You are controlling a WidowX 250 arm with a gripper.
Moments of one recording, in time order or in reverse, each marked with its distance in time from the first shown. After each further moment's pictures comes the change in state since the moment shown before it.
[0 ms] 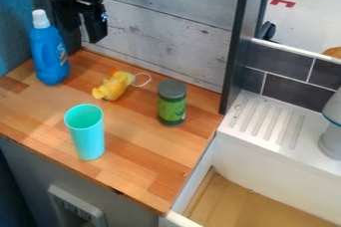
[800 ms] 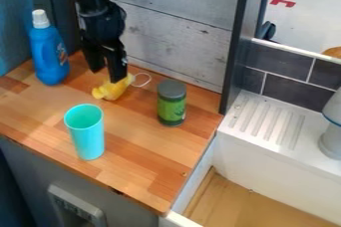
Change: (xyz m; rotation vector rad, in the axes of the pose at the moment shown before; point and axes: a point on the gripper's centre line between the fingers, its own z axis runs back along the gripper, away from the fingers) arm 0.006 -0.016 -0.084 -0.103 0.121 -0.106
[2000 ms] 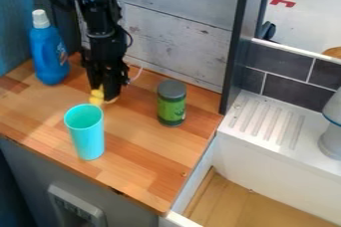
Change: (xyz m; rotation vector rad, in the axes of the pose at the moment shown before) arm -0.017 -0.007 -0.019 0.071 0.096 0.103
